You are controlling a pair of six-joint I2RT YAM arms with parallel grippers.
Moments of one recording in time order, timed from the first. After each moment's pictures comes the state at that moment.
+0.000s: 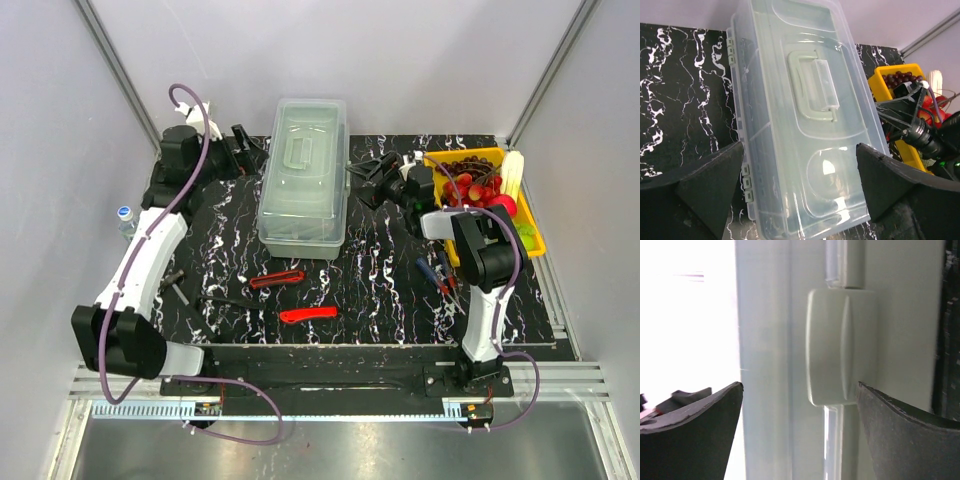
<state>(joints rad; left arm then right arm) -0.14 1.34 1.30 -0.25 0.29 -0.37 0.28 2.00 1.09 0.72 -0.49 1.31</state>
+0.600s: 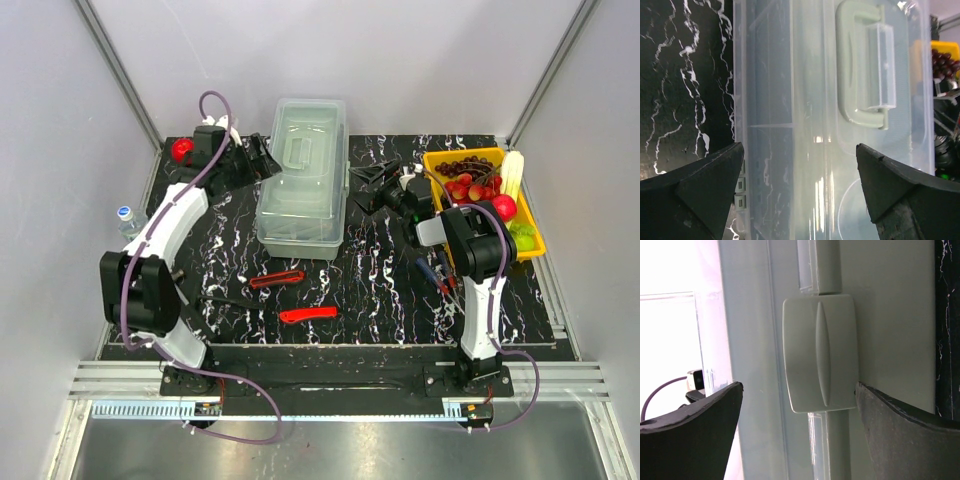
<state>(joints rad) -0.15 1.61 1.39 -0.34 0.27 -0.48 0.28 2.13 1.05 1.05 -0.46 1.57</state>
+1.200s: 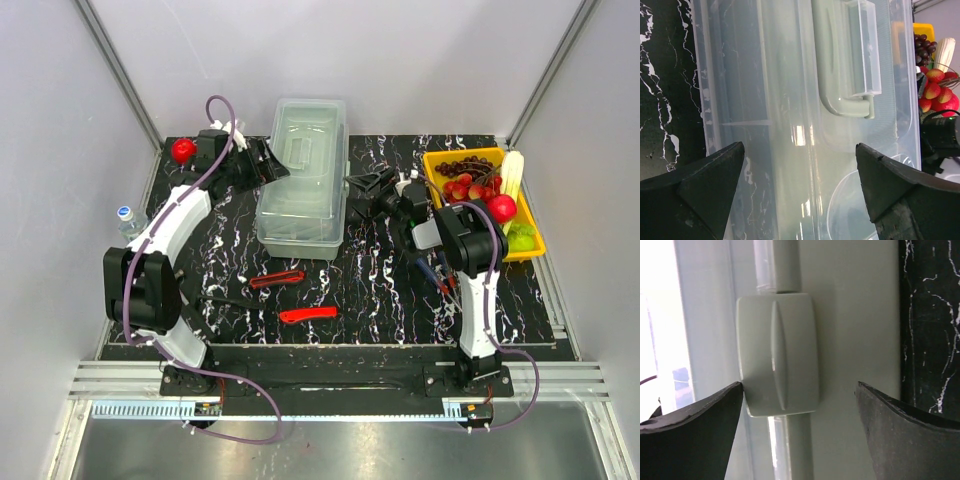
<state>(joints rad) -0.17 1.64 1.35 -0.28 0.39 -0.51 0.29 2.19 1.05 1.08 -0.46 1.51</state>
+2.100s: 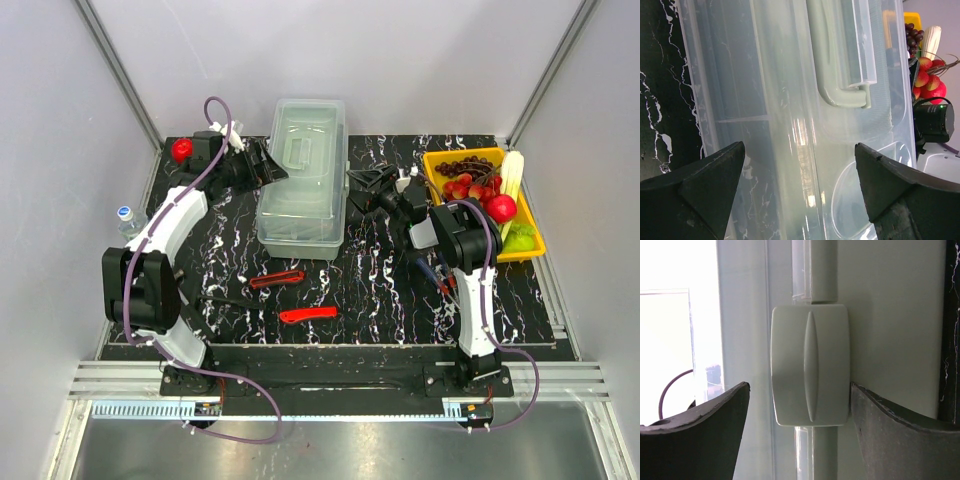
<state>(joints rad) -0.14 1.64 1.33 -0.27 0.50 -0.50 0.30 2.27 1.09 1.27 -0.46 1.64</state>
